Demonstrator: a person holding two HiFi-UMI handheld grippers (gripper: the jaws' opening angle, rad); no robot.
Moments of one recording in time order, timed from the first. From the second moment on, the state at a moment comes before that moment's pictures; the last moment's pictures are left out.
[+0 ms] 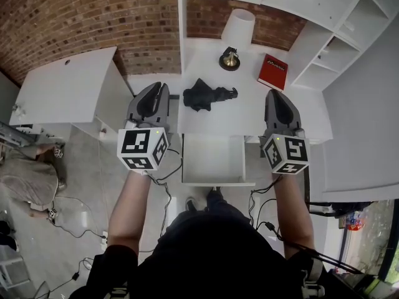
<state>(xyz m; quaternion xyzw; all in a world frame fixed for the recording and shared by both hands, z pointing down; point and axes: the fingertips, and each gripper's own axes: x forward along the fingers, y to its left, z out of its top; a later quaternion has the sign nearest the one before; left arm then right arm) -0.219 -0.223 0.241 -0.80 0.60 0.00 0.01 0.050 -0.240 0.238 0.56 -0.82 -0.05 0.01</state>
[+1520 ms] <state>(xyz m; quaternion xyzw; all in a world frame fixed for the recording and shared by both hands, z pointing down) -0.187 -0.286 0.281 -0.81 0.59 -0.02 0.00 0.068 -0.293 0.264 0.55 -0.83 -0.03 0.02</state>
